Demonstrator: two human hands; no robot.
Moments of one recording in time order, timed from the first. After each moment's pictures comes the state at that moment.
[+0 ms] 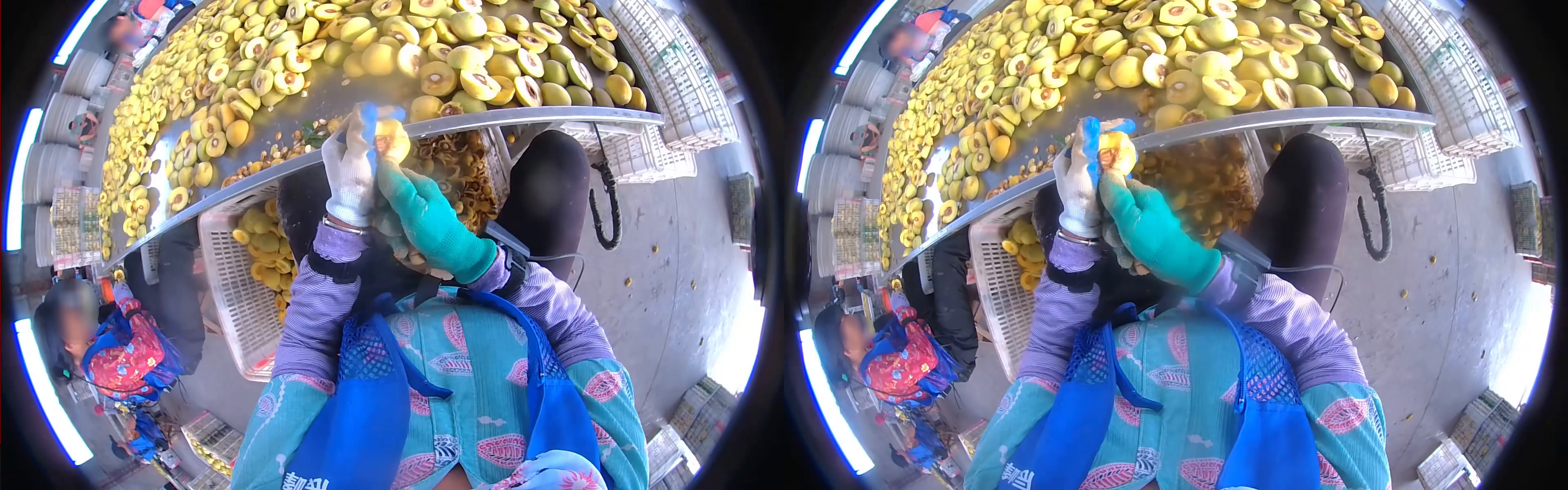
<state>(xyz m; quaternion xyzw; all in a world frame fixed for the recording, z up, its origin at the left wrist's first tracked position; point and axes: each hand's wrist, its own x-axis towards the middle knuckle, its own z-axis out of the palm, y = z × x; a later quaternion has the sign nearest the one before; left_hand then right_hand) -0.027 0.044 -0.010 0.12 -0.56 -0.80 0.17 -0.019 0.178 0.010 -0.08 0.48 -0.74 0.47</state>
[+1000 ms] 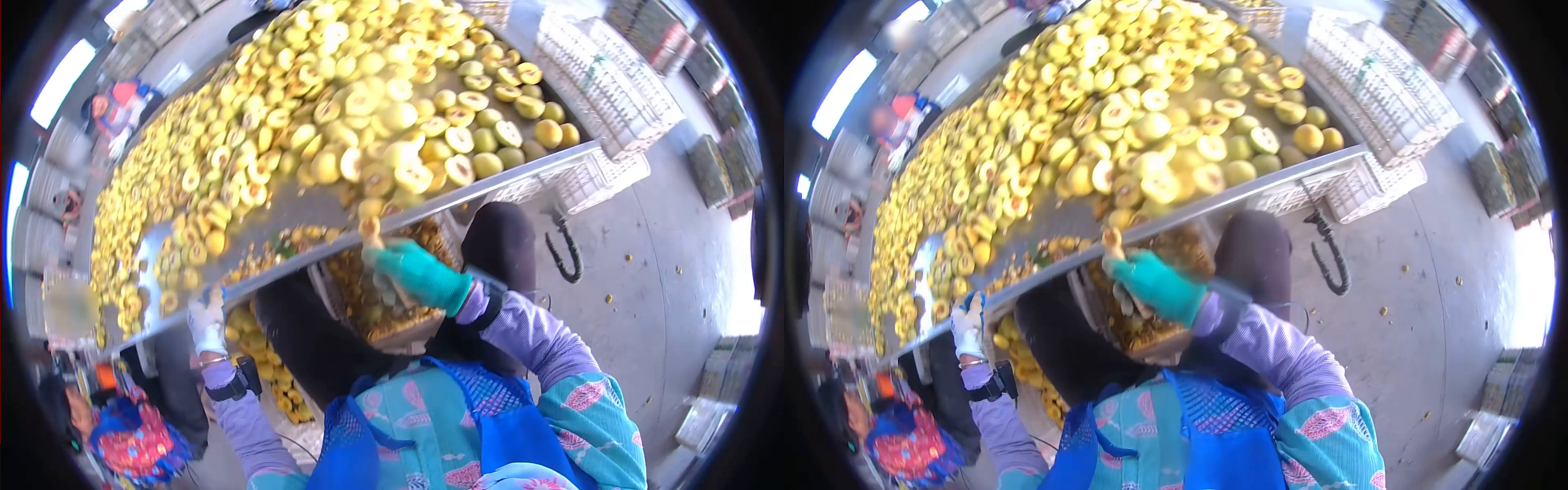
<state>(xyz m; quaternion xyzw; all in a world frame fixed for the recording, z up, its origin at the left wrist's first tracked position) 0.085 -0.205 -0.038 0.38 -0.86 -0.30 0.14 -0.081 0.213 -0.011 -0.03 0.53 -0.72 0.44</state>
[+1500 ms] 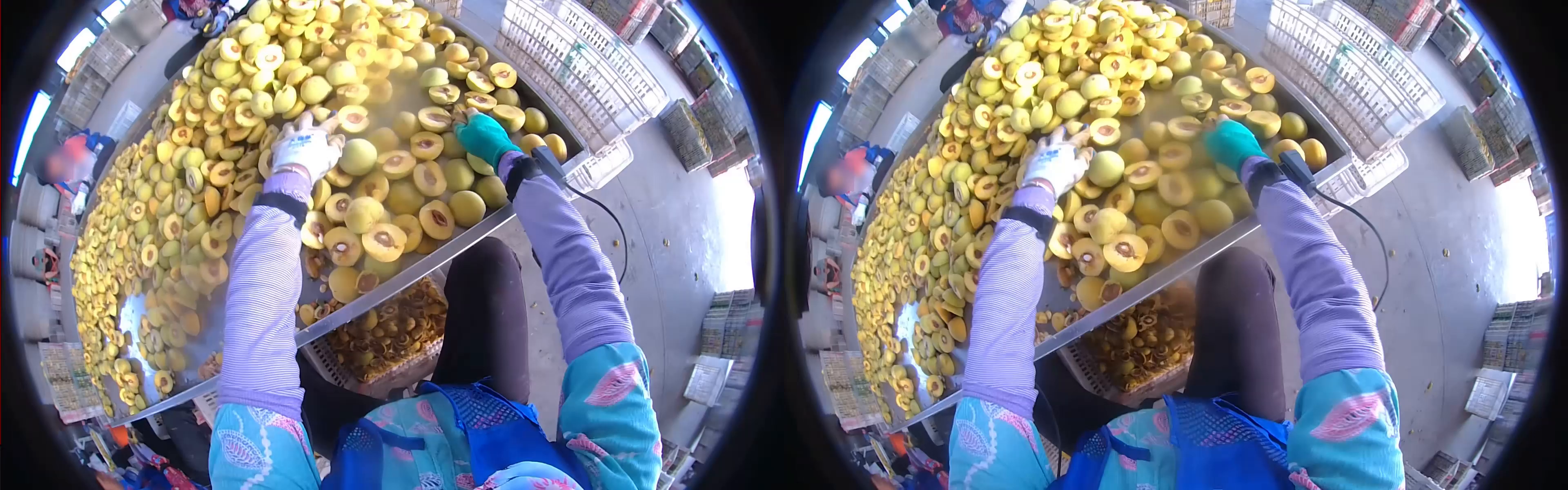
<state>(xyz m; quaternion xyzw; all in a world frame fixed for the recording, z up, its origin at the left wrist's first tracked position) -0.358 0.027 -0.015 -0.01 -1.00 0.02 -0.04 -0.408 0.346 -0.092 -0.03 0.97 -0.22 -0.06</state>
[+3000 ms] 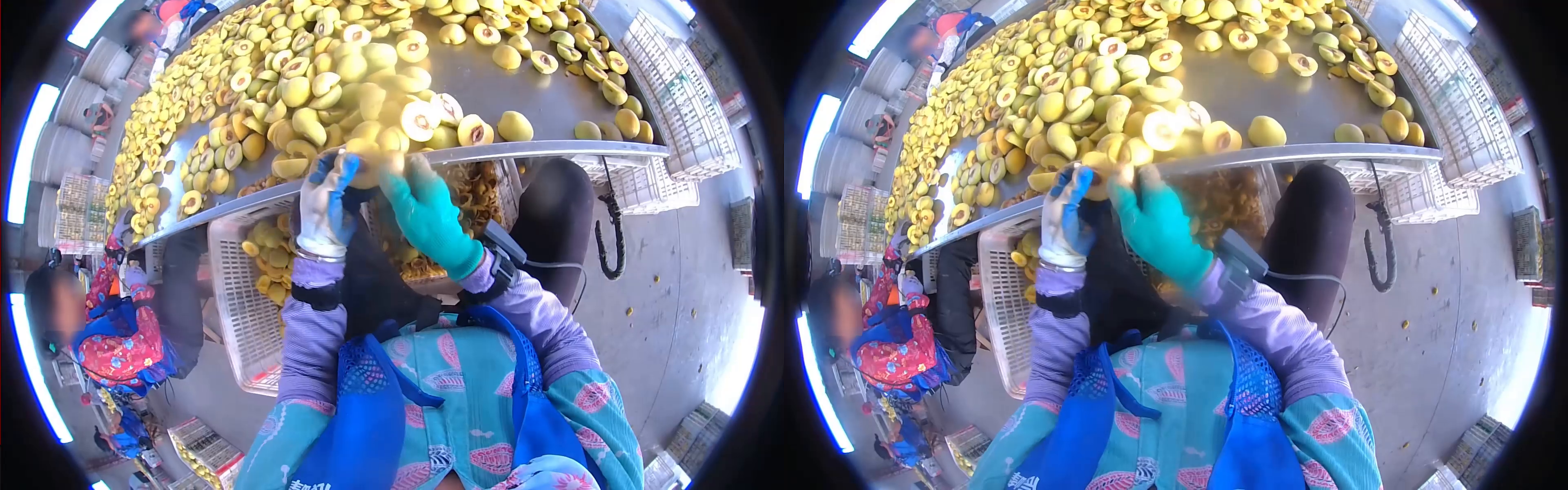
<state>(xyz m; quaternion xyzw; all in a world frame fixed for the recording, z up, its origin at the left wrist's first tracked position) 0.017 -0.039 -0.036 -0.11 -0.89 -0.29 0.33 -0.036 0.120 -0.030 -0.23 0.62 -0.75 0.02</state>
